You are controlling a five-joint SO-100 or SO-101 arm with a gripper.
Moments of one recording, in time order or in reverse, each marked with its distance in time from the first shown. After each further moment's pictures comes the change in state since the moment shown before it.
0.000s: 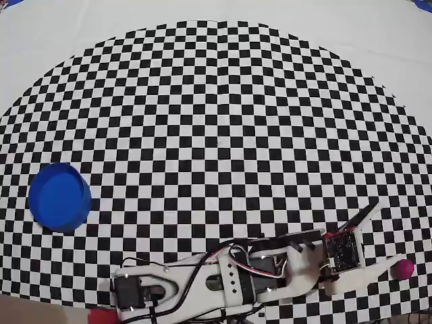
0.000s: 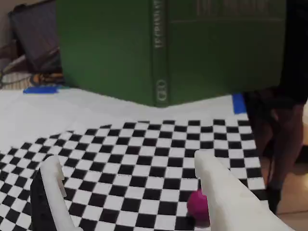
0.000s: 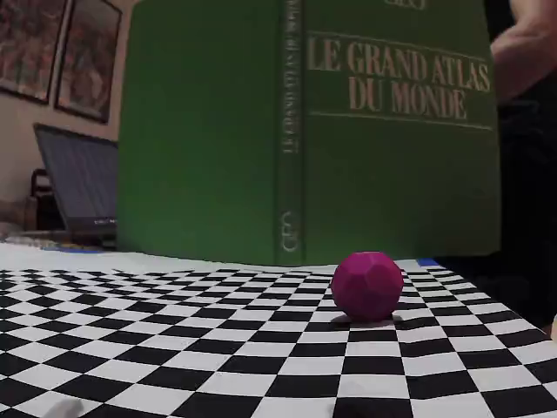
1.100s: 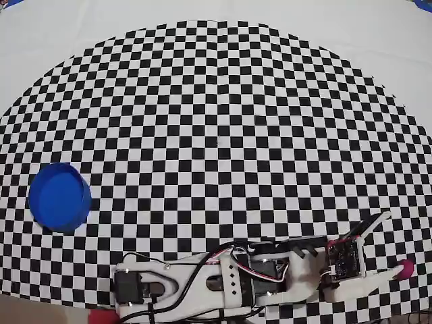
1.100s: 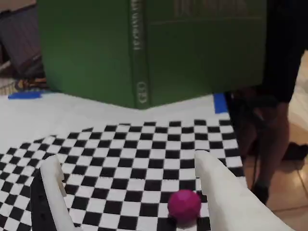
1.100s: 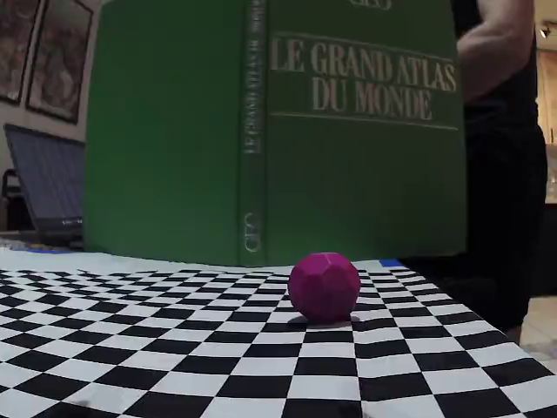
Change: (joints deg) arm 3.7 -0.4 0.0 -0.4 0.0
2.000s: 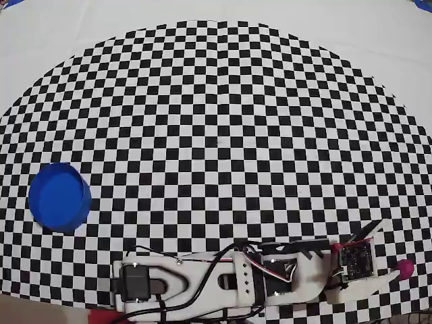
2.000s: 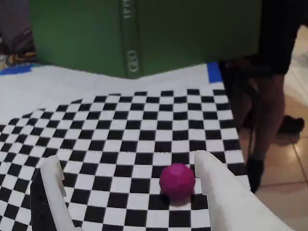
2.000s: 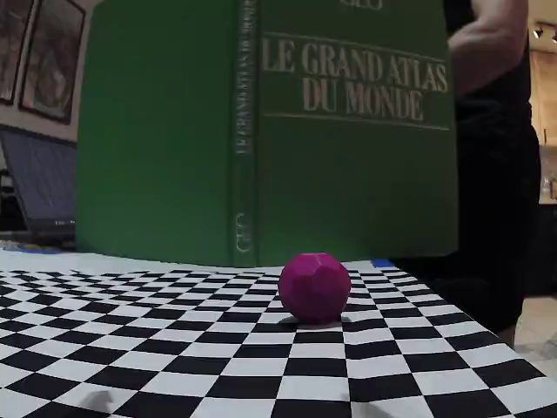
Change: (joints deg) arm 0.7 -14.0 -2.8 -4.8 0.0
